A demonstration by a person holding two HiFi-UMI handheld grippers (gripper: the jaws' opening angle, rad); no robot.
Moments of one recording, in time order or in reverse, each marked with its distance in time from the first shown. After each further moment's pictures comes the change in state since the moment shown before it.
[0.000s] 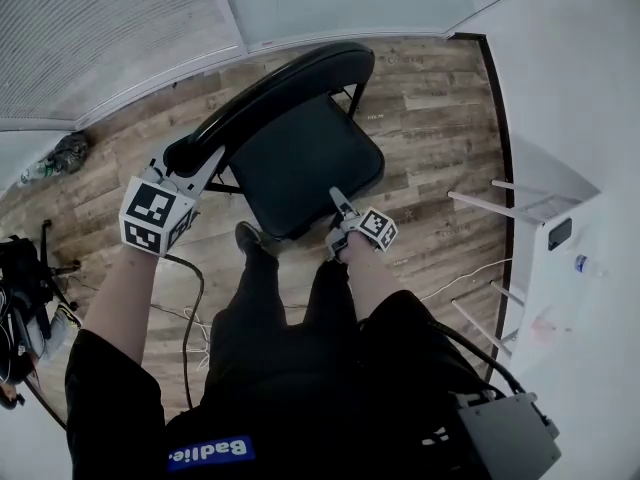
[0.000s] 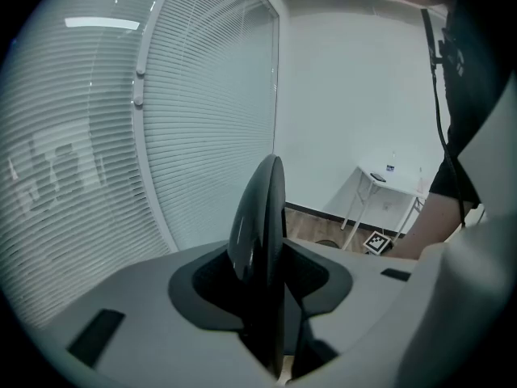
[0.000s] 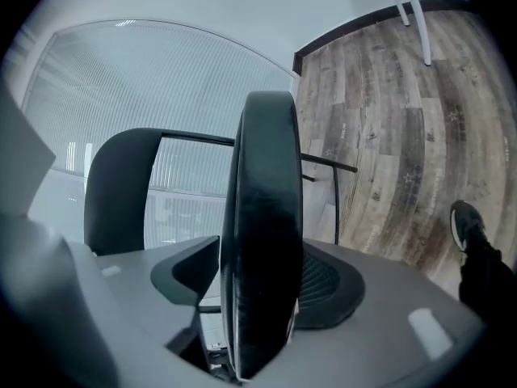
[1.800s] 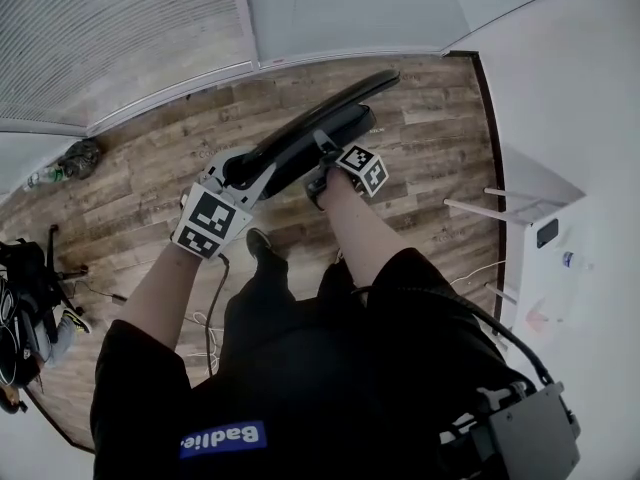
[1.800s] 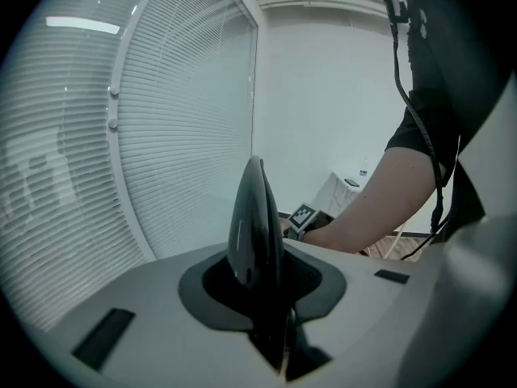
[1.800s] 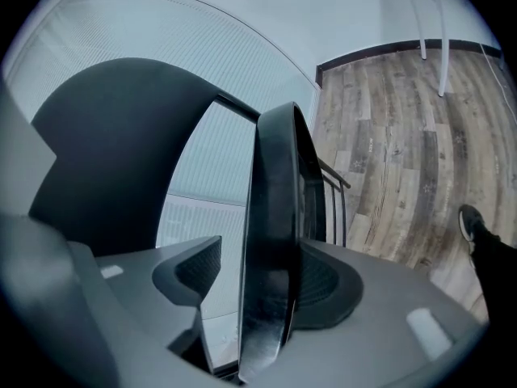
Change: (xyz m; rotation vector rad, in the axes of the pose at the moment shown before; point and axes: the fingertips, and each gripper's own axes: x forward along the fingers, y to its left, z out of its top) left arm -0.036 -0.029 0.041 0.094 -0.057 -0.147; right arm 0.095 0.226 0.012 -0.033 -0.077 -0.119
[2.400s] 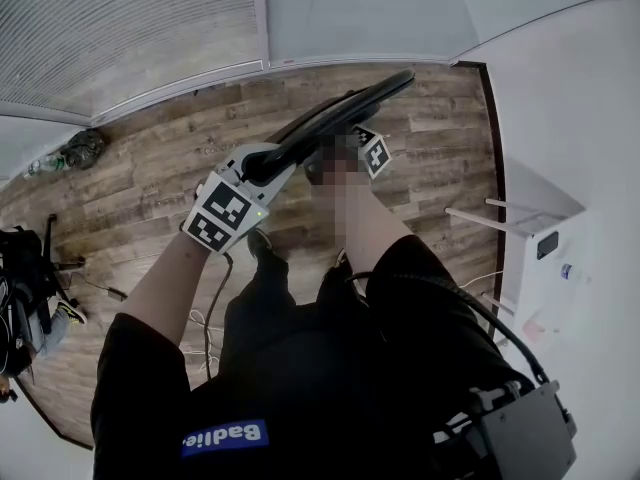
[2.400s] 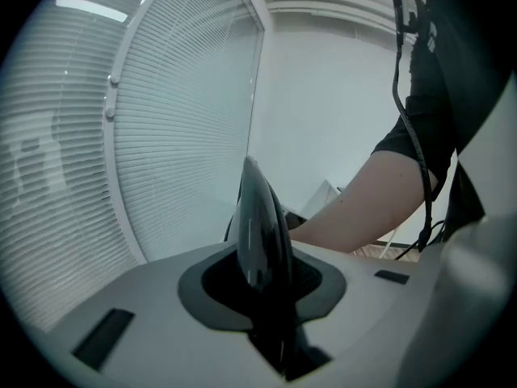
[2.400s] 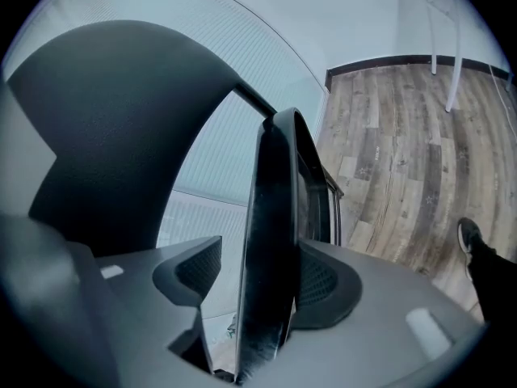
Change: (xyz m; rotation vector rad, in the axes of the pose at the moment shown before) left arm 0.002 -0.003 0.002 -0.049 -0.015 -0.077; right arm 0.034 0.039 0.002 -0.061 -0.002 -0.047
